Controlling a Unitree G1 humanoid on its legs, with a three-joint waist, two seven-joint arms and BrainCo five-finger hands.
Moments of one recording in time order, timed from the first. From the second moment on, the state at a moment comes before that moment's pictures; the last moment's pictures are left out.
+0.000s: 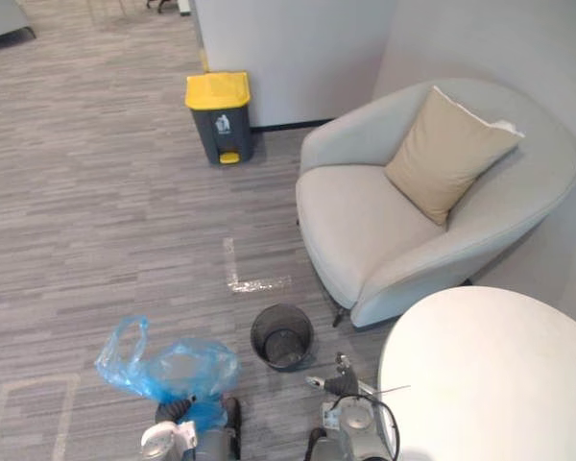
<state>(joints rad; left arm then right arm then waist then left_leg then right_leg) 0.08 -0.03 0.16 0.85 -0.06 -0.14 0.19 -0.03 0.00 -0.05 0.84 -0.04 -0.14 -0.14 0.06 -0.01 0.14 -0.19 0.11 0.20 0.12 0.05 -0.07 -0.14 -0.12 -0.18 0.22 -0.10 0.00</state>
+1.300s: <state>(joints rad) 0.03 -0.05 0.18 0.91 -0.02 -0.10 0.18 0.00 0.04 -0.25 0.92 -0.07 -0.10 -0.18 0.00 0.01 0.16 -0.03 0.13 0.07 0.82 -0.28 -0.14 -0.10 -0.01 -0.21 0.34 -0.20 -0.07</state>
